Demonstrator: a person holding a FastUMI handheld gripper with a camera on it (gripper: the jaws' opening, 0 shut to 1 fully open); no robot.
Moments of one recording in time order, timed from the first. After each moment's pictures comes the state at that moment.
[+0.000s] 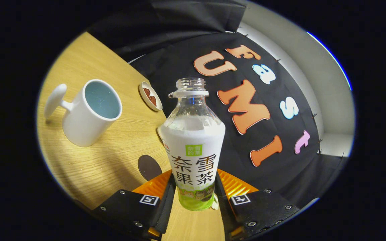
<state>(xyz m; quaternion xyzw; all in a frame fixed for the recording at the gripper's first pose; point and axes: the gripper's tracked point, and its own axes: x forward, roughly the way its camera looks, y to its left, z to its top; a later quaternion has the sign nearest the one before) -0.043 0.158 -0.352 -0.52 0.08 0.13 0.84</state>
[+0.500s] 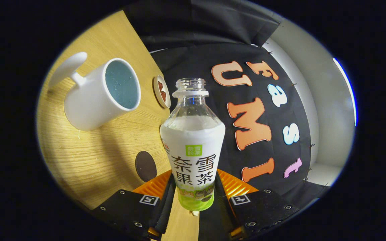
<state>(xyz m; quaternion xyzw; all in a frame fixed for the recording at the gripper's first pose) -0.034 0.175 -0.360 -0.62 0.05 0.15 0.77</state>
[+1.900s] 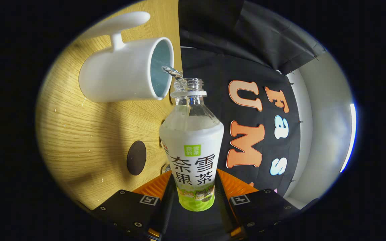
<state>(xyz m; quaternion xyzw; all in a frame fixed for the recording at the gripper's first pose) -0.022 0.186 -0.352 -0.73 0.00 0.17 0.67</state>
